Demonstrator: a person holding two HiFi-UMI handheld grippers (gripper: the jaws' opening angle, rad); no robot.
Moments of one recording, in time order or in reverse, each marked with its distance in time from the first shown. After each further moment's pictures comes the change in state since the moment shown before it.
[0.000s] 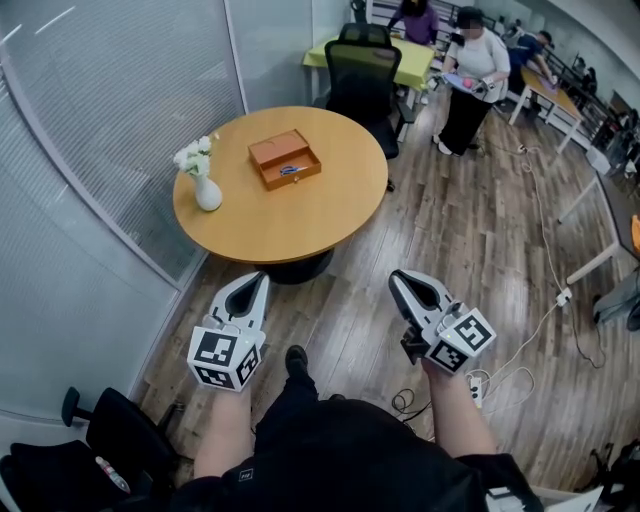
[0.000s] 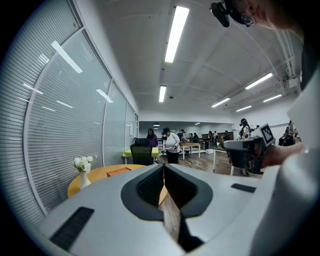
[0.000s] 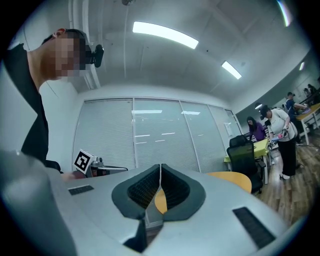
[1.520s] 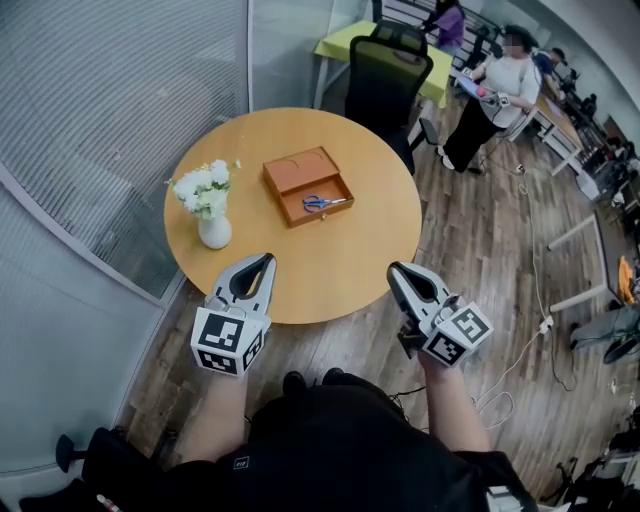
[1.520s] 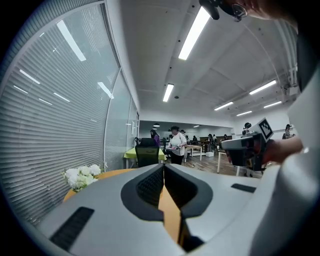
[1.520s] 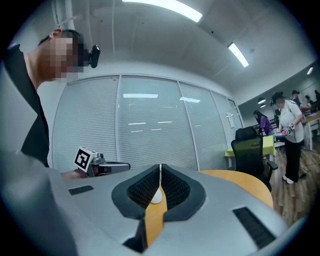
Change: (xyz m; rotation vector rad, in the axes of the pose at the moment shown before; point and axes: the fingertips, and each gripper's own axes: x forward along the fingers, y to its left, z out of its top) left arm 0.180 0.267 -0.003 -0.033 -0.019 -0.054; right arm 0.305 -0.107 -0.029 -0.025 0.143 -0.037
